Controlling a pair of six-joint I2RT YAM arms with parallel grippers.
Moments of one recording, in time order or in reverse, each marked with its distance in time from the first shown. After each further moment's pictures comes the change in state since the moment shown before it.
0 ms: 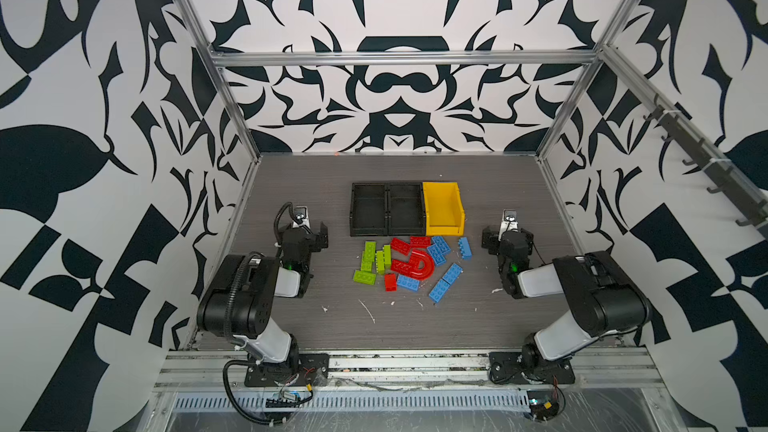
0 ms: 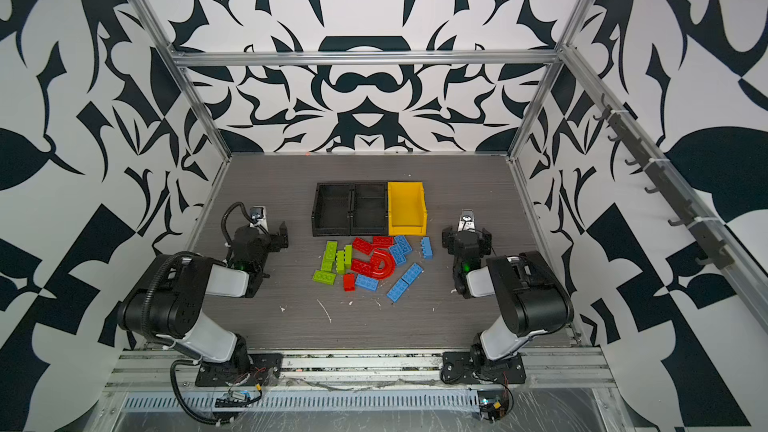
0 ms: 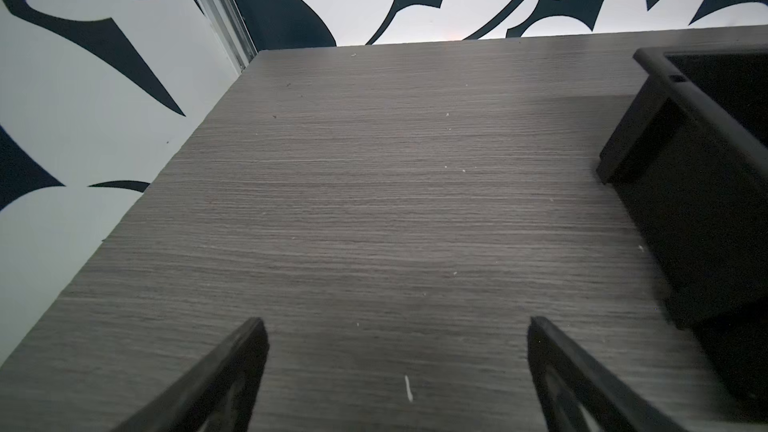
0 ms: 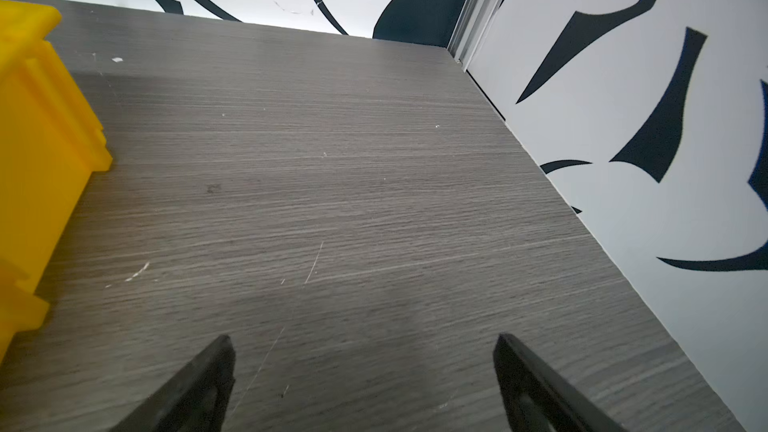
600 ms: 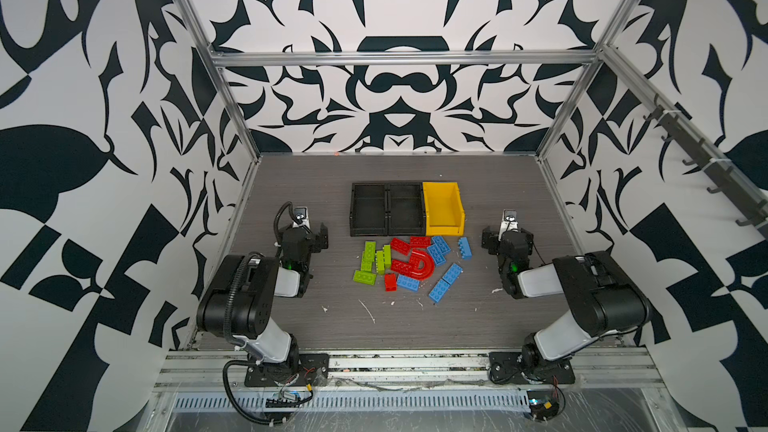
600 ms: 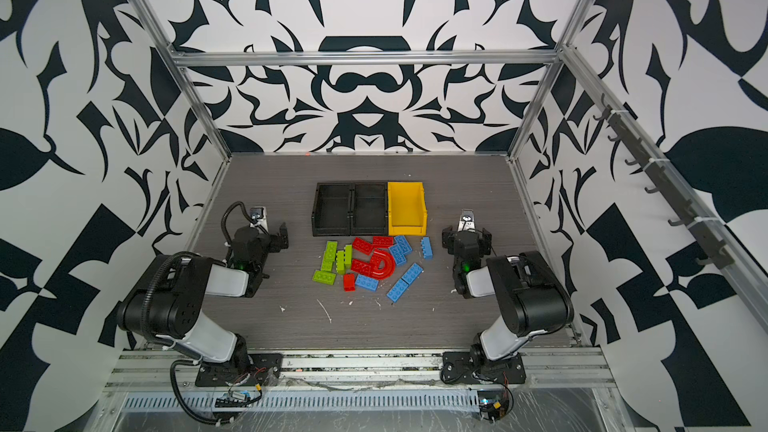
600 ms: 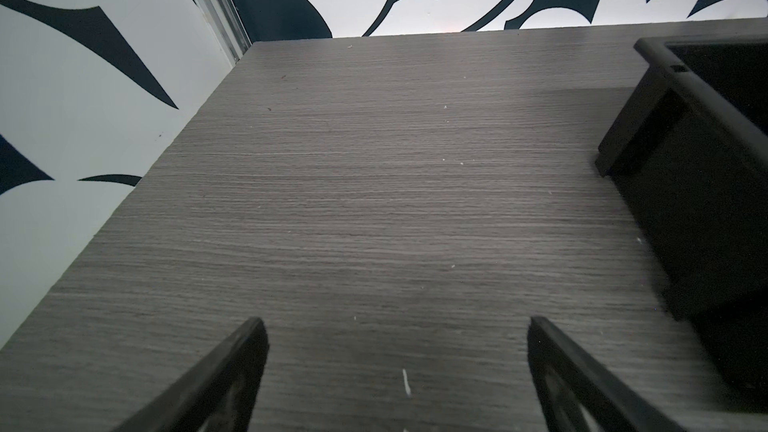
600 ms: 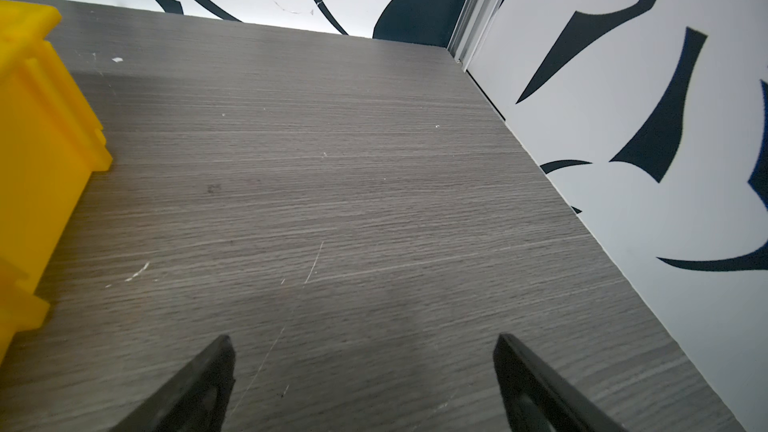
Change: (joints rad) left arm 0.002 -0.001 0.002 -0.014 0.011 -0.003; right arm 0.000 0.000 0.000 0.000 0.000 0.000
